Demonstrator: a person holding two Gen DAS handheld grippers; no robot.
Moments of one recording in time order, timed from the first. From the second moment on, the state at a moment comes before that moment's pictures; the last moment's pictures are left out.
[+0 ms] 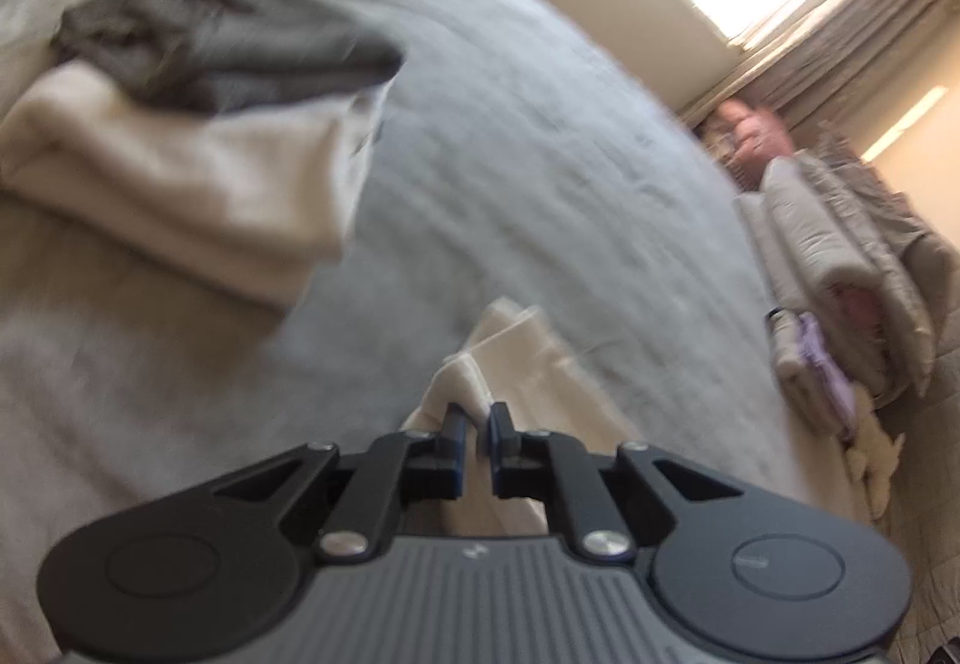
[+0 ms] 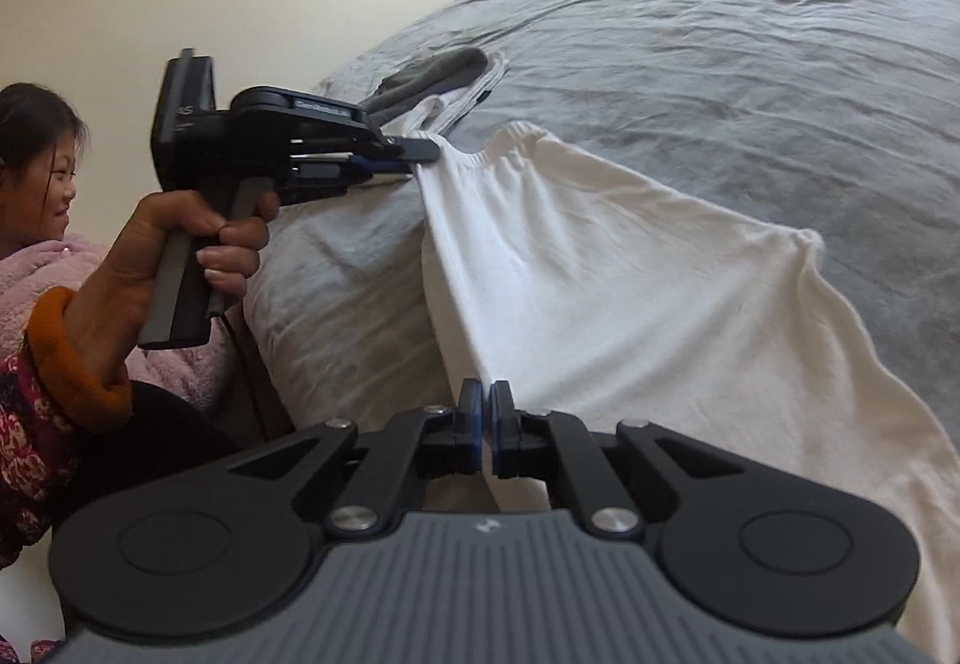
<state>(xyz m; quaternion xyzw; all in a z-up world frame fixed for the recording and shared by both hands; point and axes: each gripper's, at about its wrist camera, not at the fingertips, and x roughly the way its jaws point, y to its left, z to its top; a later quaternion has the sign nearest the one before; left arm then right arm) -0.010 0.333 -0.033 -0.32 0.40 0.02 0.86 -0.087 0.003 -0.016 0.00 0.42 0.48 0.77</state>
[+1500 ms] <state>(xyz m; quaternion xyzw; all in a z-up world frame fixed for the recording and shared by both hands) -0.050 0.282 -0.012 -0.24 0.38 0.06 0.89 -0.089 -0.111 -0.012 0.09 0.43 0.38 0.81</state>
